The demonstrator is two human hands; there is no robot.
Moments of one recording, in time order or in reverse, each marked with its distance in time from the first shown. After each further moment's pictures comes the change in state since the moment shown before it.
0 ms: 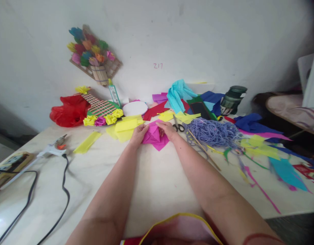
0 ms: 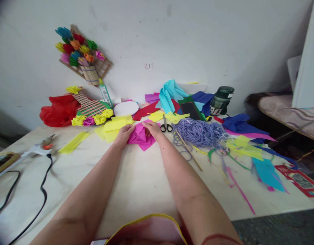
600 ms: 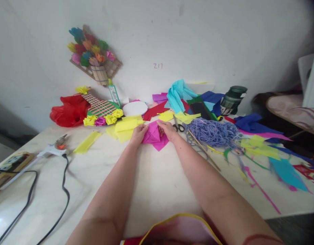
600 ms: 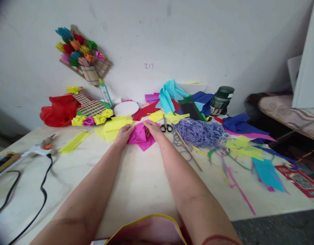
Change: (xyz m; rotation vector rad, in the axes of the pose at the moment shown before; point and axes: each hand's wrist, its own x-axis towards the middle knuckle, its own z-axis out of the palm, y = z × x) left_hand -0.001 0.000 0.000 0.007 0.023 0.003; right_hand 0.002 0.002 0.001 0.032 -0.028 0.018
